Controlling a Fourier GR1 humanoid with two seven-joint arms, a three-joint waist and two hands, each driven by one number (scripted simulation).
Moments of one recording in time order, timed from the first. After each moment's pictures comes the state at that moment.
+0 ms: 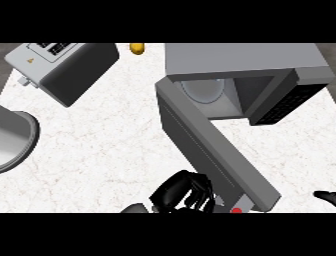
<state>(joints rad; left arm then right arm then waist) -0.33 0.02 -0.89 -1.07 0.07 0.15 -0.22 -0.08 -0.49 -0.21 -0.78 -0.22 0.35 -0.90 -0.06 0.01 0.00</state>
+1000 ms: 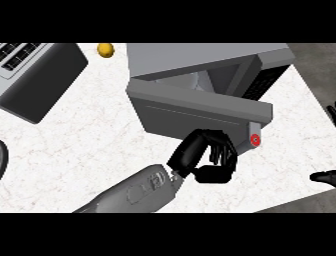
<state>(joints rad) -0.72 0.01 -0.97 -0.99 0.41 0.46 -0.24 -0.16 -0.52 -0.12 -1.02 -0.32 0.42 -0.74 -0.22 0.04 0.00</state>
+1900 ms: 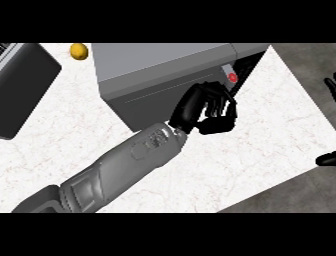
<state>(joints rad) -1.00 0.02 -0.88 -0.82 0.57 0.55 -0.24 -0.27 -0.56 -0.08 -1.13 -0.42 0.49 -0.63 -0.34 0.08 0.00</state>
